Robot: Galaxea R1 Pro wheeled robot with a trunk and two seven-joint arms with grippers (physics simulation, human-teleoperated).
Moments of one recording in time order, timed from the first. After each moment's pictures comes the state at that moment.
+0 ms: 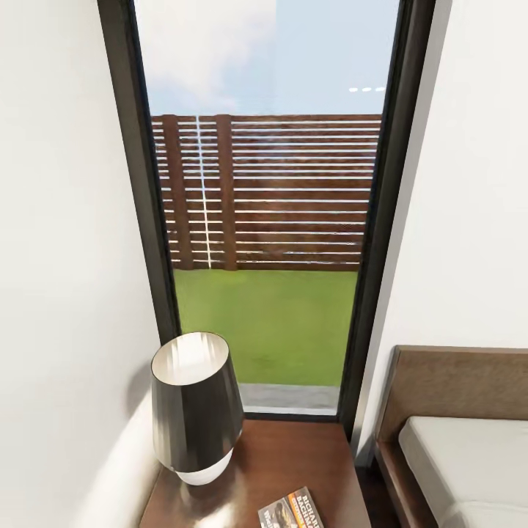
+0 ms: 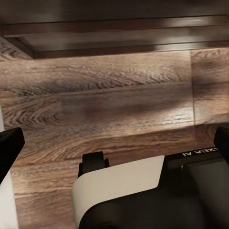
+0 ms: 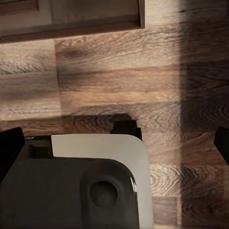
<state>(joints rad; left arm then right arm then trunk) -0.24 0.05 0.33 -0.02 -0.41 -0.10 -0.20 -0.16 -0.19 -0.55 0.00 0.39 -0.09 0.34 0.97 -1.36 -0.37</state>
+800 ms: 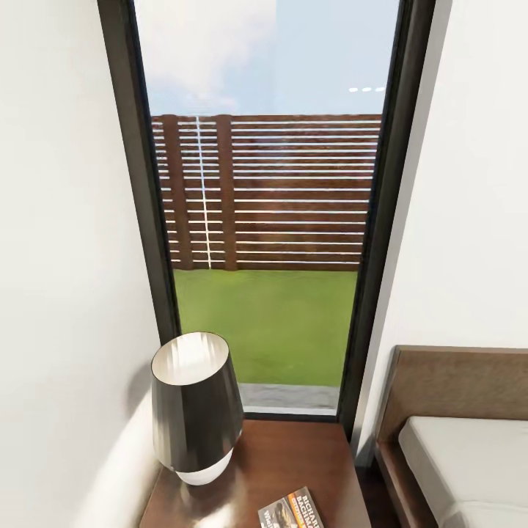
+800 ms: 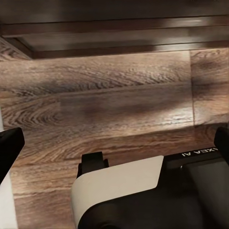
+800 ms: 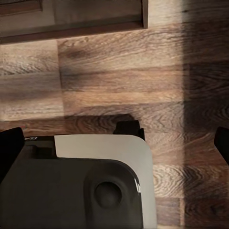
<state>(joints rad) -0.24 0.05 0.34 -0.02 -0.41 -0.10 -0.20 -0.16 -0.18 -0.56 -0.01 0.39 -0.09 0.33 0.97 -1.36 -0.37</state>
